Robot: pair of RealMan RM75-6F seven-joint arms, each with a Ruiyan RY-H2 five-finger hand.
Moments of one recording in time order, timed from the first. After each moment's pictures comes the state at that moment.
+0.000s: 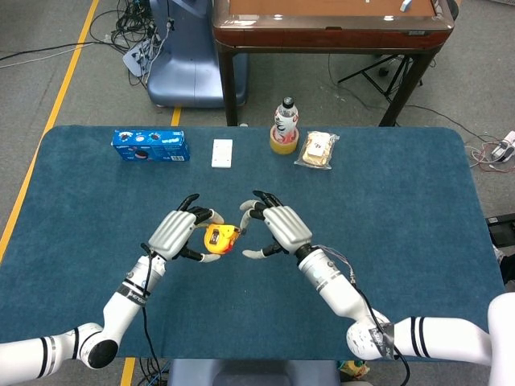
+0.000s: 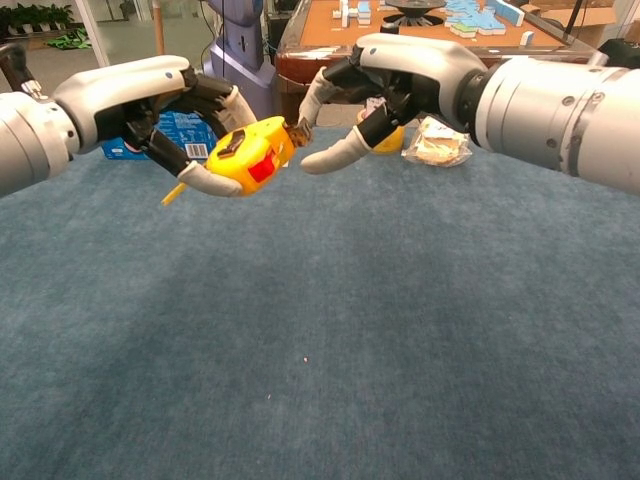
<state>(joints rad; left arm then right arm) -0.72 -1.44 -0.24 -1.72 1.19 1.05 0.05 0.86 -1.49 0.29 -1.80 -0.94 0.96 -0.16</state>
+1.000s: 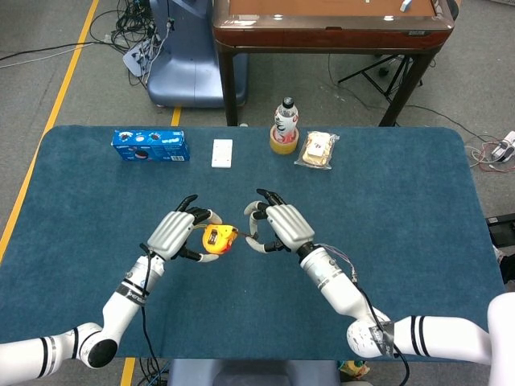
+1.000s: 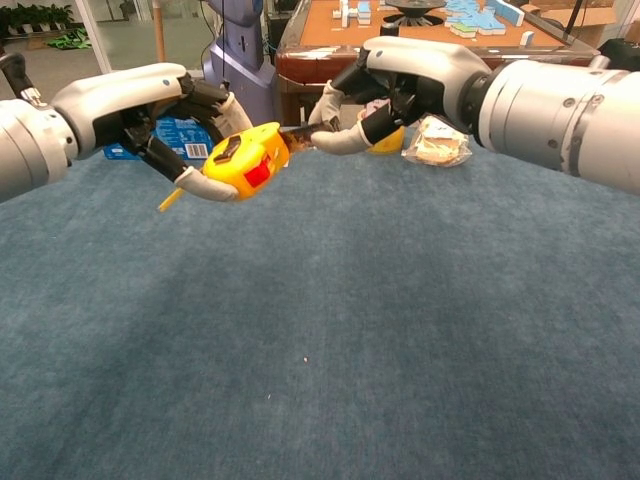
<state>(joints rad) -0.72 -1.44 -0.23 -1.70 1.19 1.04 0.03 0.86 -1.49 0.29 -1.78 -0.93 0.96 -0.15</state>
